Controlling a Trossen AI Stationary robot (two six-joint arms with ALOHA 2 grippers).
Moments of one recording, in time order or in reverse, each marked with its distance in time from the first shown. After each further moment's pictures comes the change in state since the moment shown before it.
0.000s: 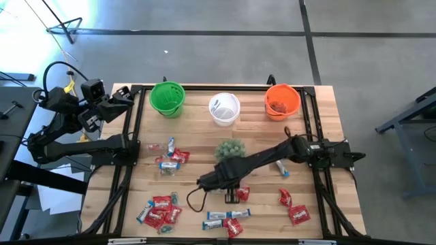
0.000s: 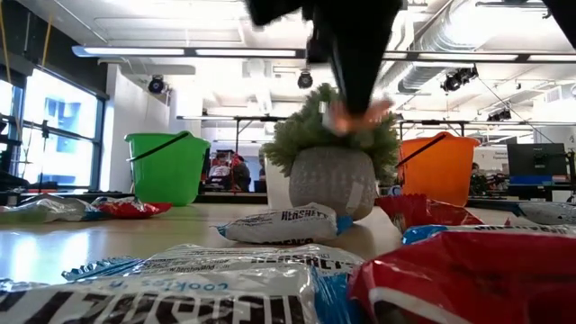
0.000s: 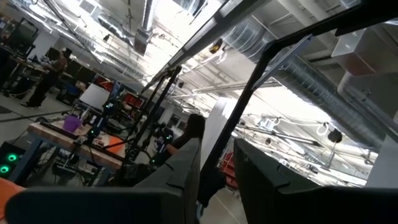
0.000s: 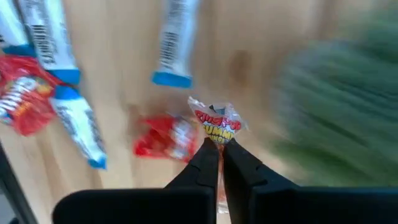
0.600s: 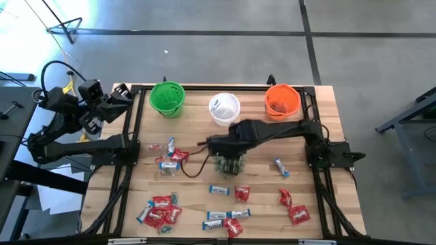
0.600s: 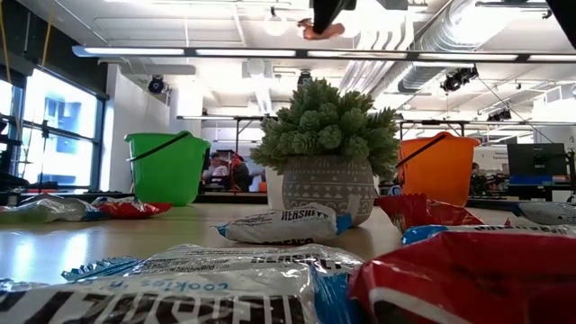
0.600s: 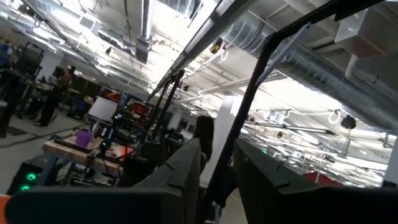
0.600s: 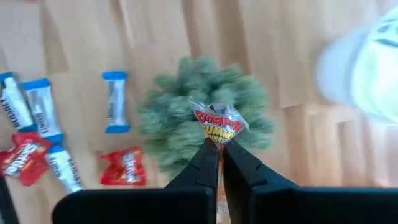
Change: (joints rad) left arm 0.000 -0.001 0.000 0.004 -0.004 0.122; right arm -0.156 -0.233 0.046 -0.005 0.134 0.010
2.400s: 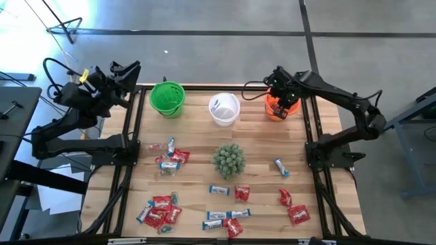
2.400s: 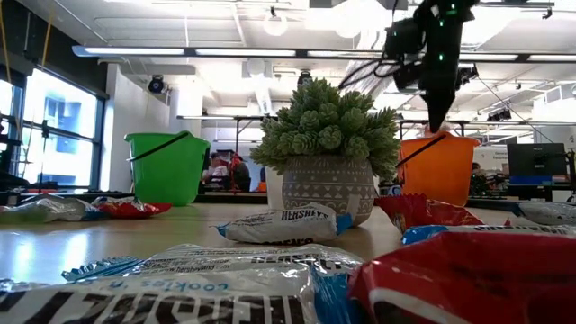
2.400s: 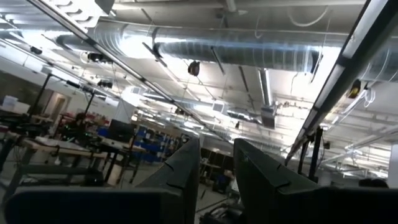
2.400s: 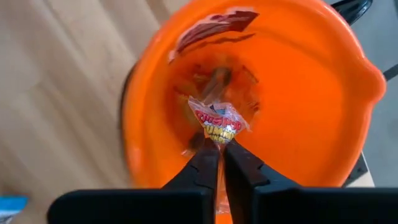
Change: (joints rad) left arm 0.000 0.174 0.000 0.261 -0.592 0.401; right arm -0.877 -0.734 -1.164 0.417 0.010 -0.547
